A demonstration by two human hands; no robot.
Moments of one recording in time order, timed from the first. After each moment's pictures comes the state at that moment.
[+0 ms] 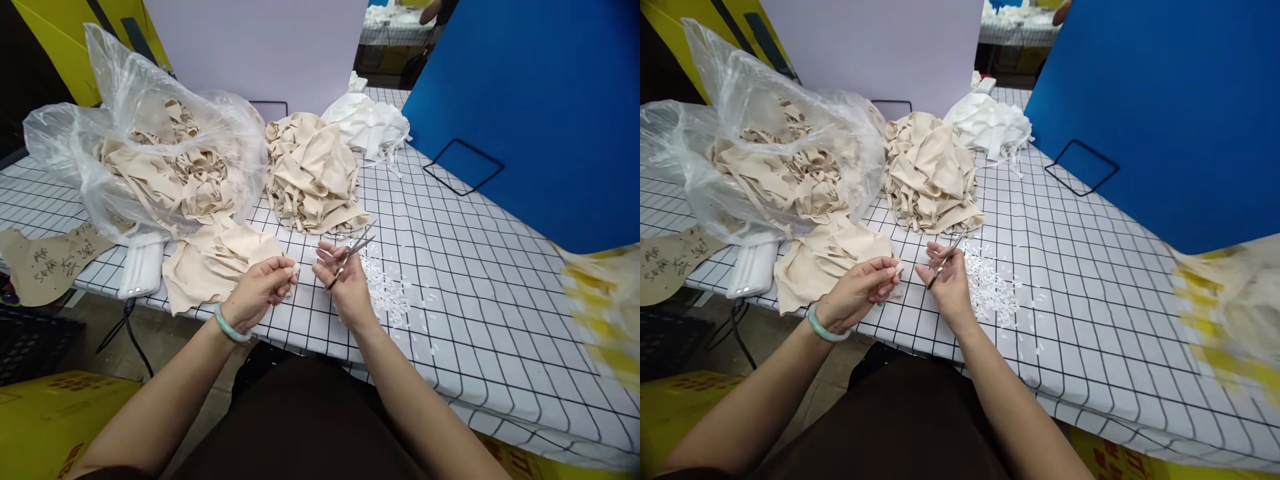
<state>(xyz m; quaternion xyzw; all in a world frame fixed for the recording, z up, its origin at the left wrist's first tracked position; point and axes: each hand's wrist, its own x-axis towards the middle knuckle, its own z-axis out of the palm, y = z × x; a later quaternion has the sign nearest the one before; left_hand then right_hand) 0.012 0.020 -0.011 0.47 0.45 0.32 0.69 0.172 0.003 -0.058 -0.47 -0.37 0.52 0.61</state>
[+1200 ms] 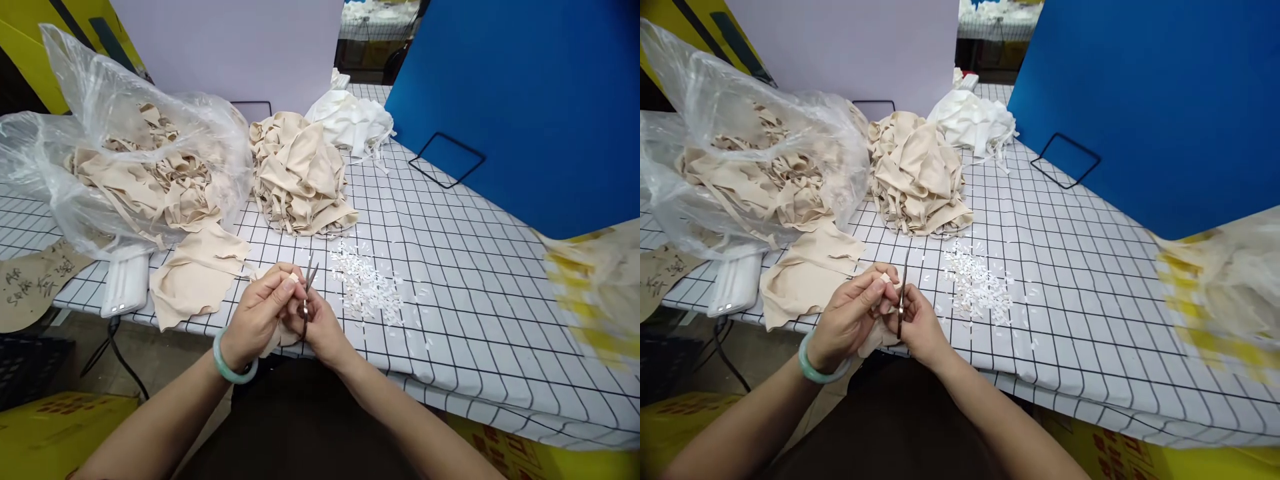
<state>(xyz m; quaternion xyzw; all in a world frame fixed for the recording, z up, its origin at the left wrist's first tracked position) 0.019 -0.004 -0.001 0.54 0.35 0.41 0.65 0.147 -0.040 -0.056 -0.44 -0.37 0.65 0.50</state>
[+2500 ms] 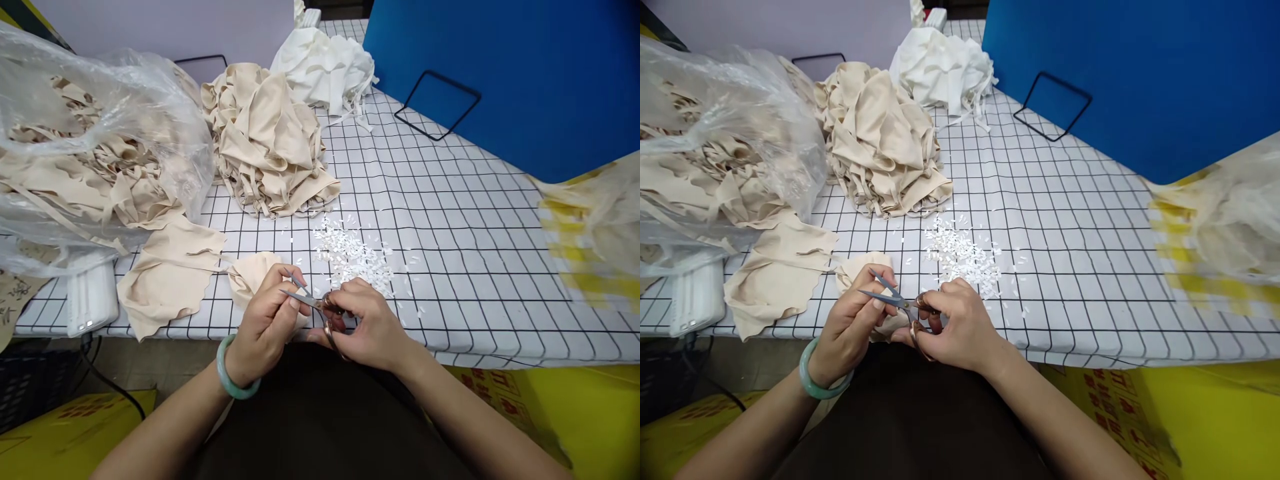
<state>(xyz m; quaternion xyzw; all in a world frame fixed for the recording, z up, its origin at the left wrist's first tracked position) 0.043 -0.015 -0.014 0.71 0.29 0.36 0.52 0.229 -0.070 -0.031 -0.56 -0.70 0.27 0.33</state>
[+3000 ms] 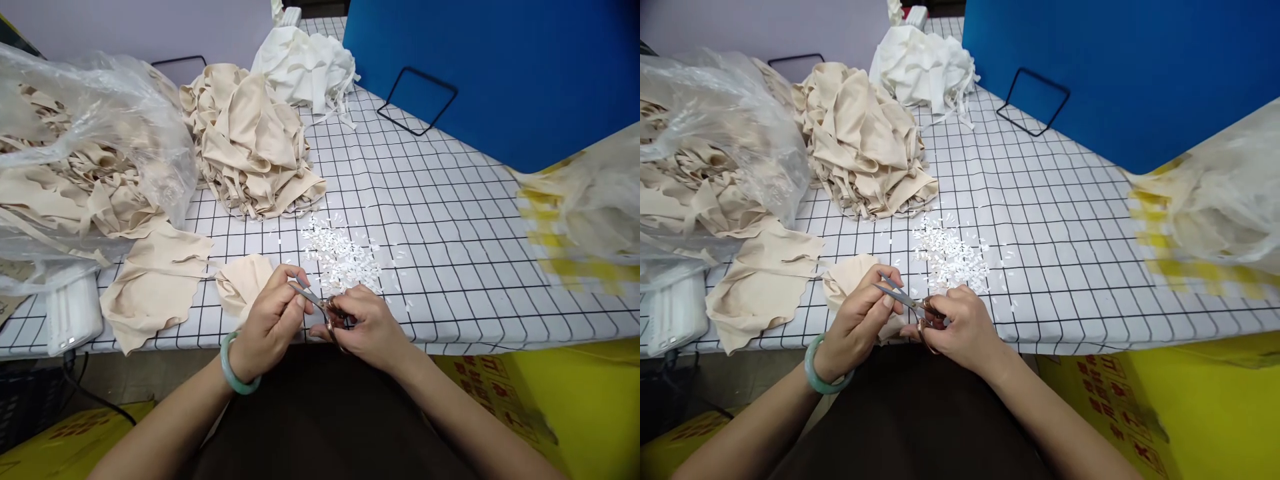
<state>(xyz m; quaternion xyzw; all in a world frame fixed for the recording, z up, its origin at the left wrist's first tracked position) 0.058 -0.009 -0.019 0.74 0.28 0.29 0.53 0.243 -0.086 -0.048 -0.61 -0.68 0.23 0.34</state>
